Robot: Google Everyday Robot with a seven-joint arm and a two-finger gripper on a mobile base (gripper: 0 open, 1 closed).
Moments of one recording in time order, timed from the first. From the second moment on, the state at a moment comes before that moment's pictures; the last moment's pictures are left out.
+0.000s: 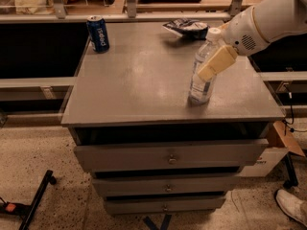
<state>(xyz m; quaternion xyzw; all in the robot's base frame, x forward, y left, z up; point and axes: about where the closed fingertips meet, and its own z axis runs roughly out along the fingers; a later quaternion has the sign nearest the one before) 0.596 -0.141 0.932 -0.52 0.76 0.15 0.36</state>
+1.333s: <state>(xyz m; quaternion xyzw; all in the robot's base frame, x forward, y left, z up) 0.590 -0.155 0.918 -0.52 0.77 0.16 0.33</state>
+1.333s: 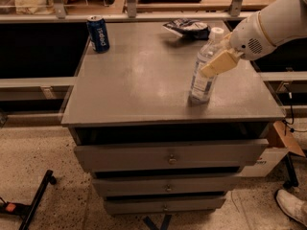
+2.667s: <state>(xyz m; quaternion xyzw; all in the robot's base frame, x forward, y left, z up) 0.656 -0.067 0.961 -0.58 0.72 0.15 0.36</state>
